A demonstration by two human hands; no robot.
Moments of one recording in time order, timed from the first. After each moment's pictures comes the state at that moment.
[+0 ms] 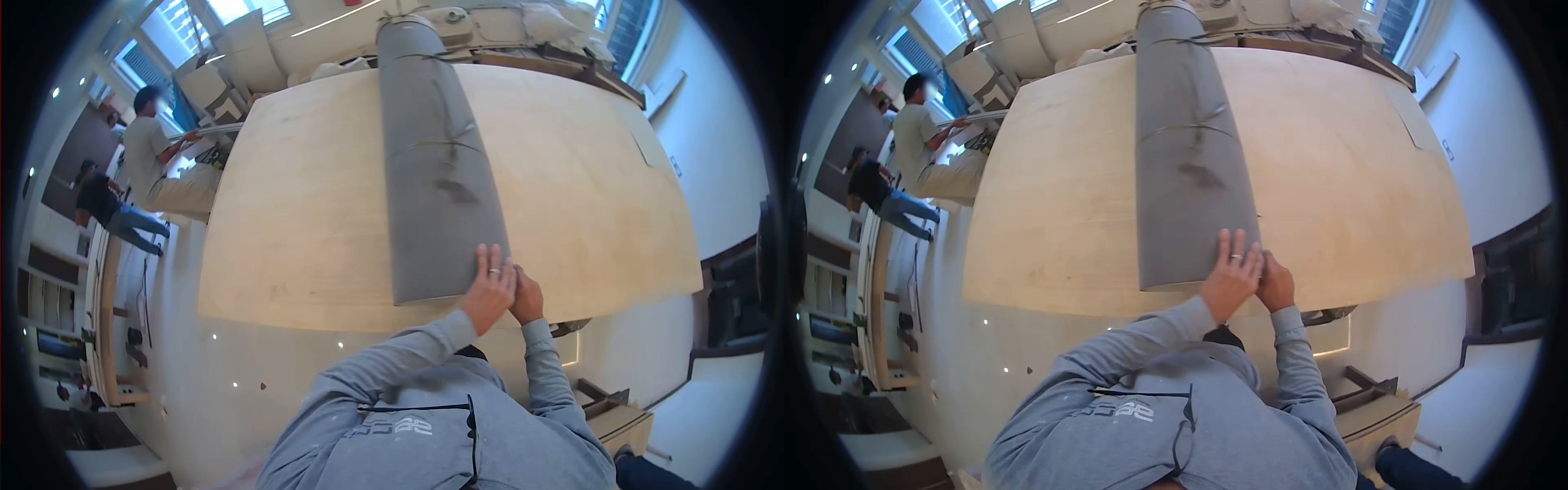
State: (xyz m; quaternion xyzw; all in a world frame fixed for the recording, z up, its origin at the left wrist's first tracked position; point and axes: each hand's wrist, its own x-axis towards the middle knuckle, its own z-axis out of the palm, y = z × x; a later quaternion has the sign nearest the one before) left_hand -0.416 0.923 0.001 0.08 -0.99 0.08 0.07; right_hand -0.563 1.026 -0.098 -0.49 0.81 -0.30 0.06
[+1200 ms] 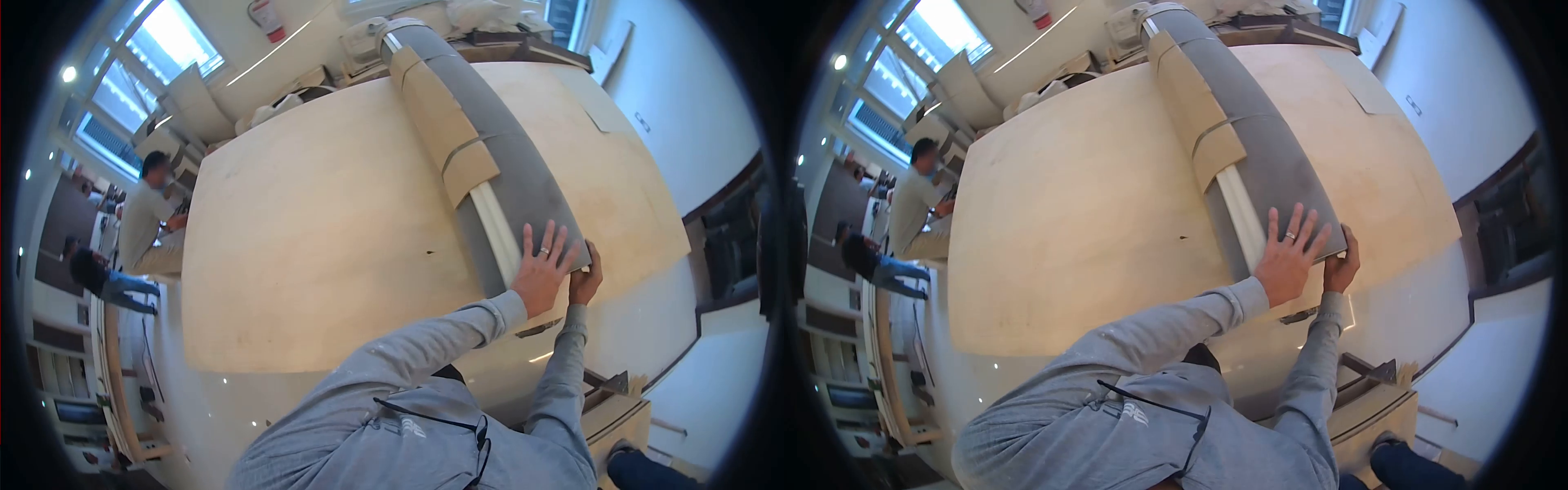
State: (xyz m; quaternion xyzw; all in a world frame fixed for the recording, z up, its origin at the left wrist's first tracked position) left_hand -0.680 1.038 0.024 -0.03 -0.97 -0.13 0.20; right_hand -0.820 1.192 -0.092 -0.22 0.81 -0.51 -0.20
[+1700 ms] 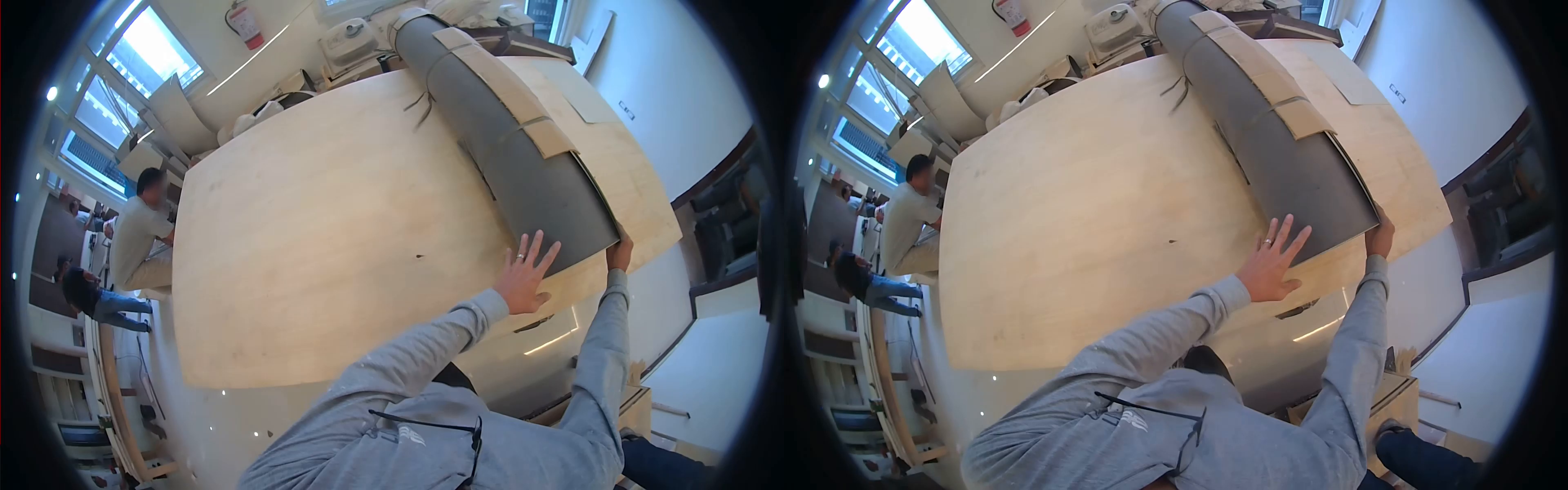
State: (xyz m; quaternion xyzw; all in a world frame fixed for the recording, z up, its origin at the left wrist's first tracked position) left_hand -0.681 1.024 -0.010 -0.04 -0.94 -0.33 0.02; right_hand -0.955 1.272 -0.061 -0.21 0.89 -0.34 -0.19
